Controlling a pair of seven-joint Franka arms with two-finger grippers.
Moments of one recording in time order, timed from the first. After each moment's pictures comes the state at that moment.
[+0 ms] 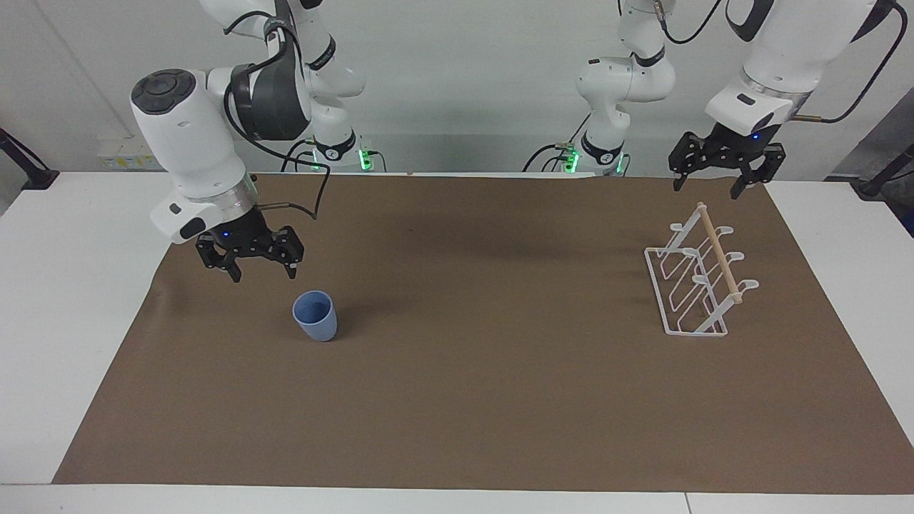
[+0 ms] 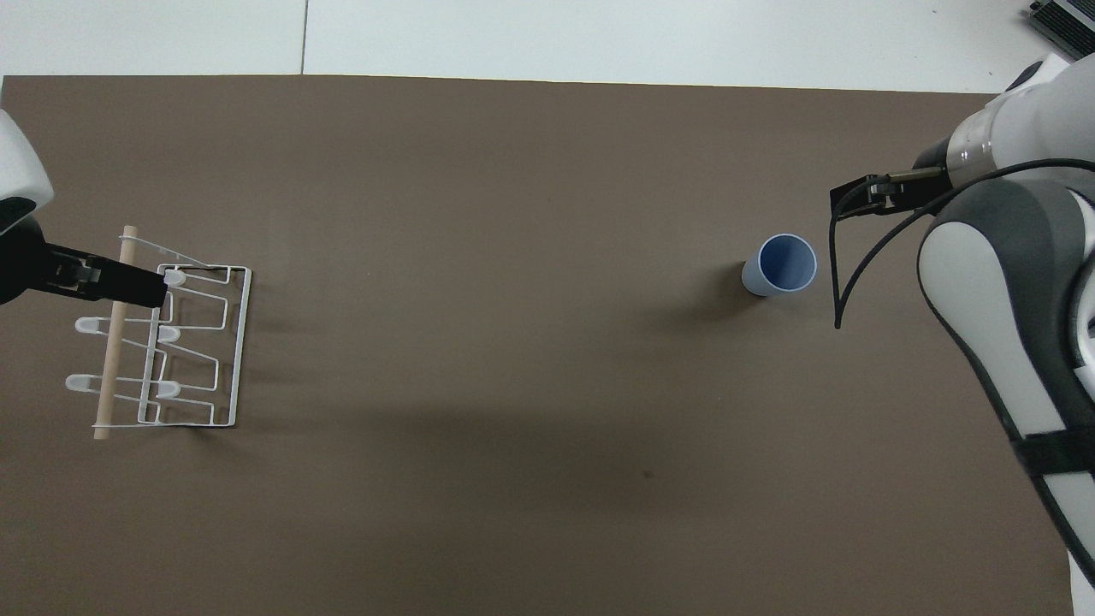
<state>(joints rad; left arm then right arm) -0.11 -0.05 -0.02 -1.60 0.00 1.56 0.11 -0.11 0.21 0.17 -1.57 -0.03 1.87 0.00</state>
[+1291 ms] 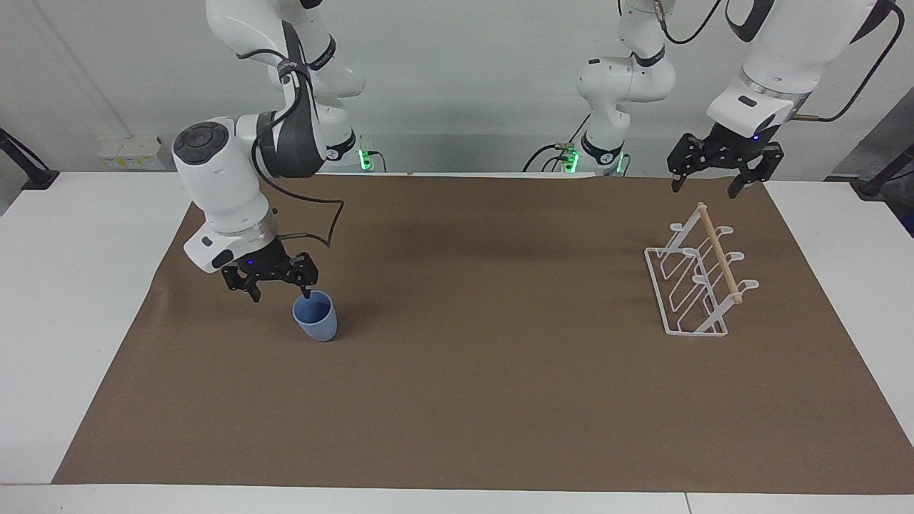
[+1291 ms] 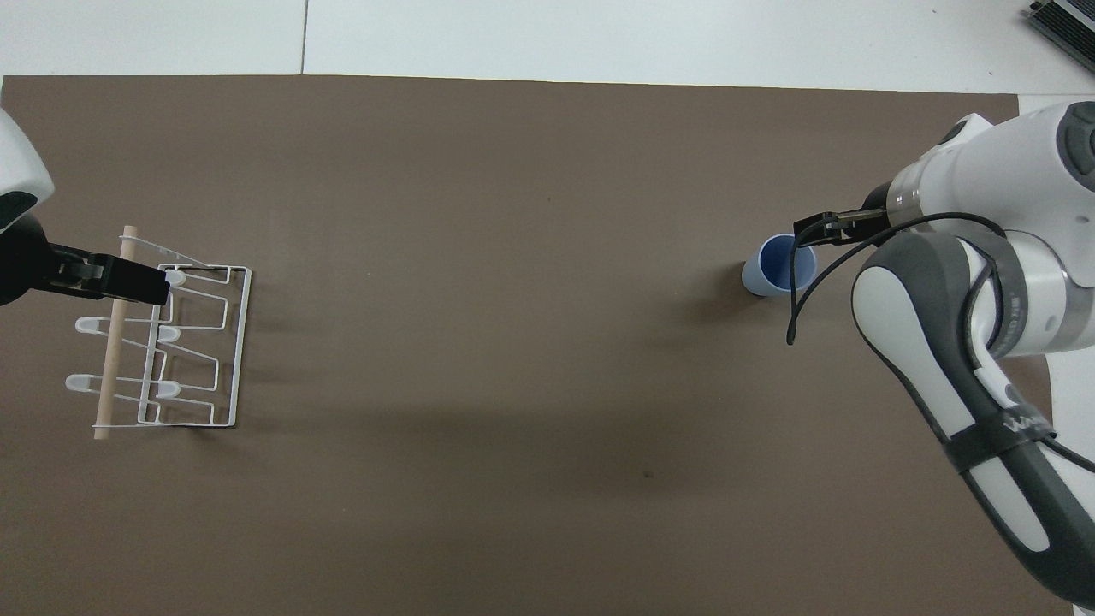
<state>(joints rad) -0.11 -0.05 -0.02 -1.60 0.00 1.56 0.07 -0.11 0.21 0.17 -1.80 -0.03 2.12 0.00</state>
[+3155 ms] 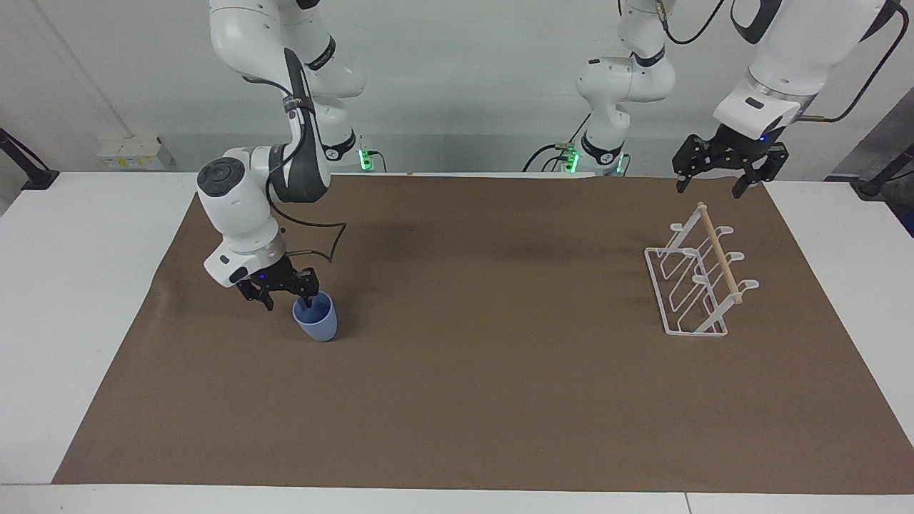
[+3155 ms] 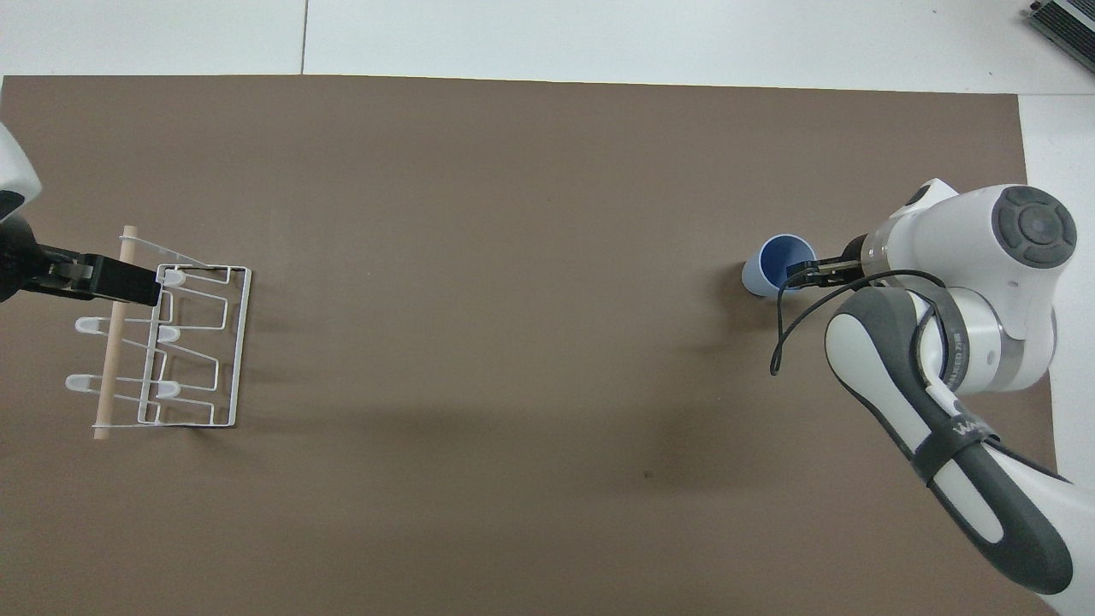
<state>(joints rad) -0.11 -0.06 -0.01 -1.61 0.00 1.56 0.07 -0.14 0.21 0.17 -2.01 -0.03 2.30 -0.03</state>
